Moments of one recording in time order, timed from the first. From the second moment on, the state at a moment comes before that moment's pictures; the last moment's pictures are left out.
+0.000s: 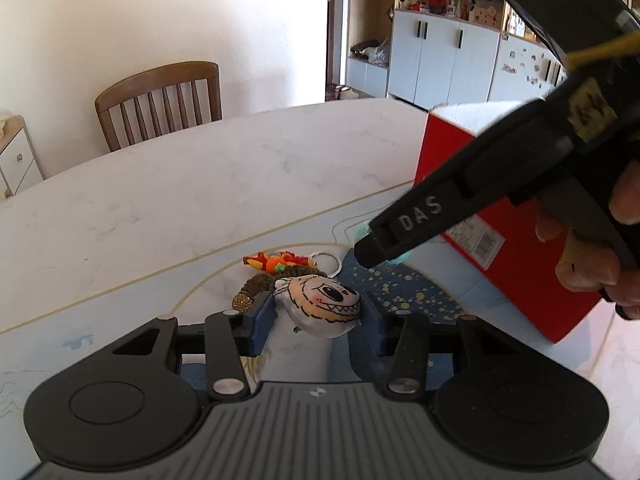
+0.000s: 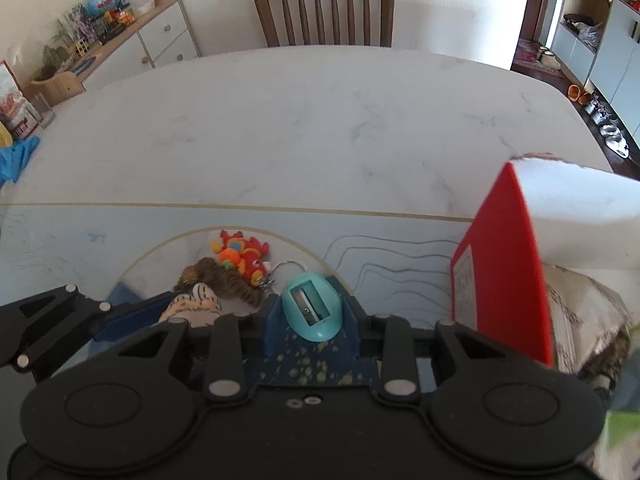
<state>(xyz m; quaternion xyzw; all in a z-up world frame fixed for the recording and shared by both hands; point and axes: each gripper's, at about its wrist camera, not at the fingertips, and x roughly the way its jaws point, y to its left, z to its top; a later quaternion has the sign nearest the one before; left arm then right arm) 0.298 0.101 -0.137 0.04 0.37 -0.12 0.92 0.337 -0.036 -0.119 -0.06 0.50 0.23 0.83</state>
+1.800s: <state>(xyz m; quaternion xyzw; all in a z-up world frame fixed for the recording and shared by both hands) 0.281 -0.106 -0.041 0.05 0.36 -0.18 0.91 0.267 -0.319 -0.029 0.01 0.41 0.18 0.90</state>
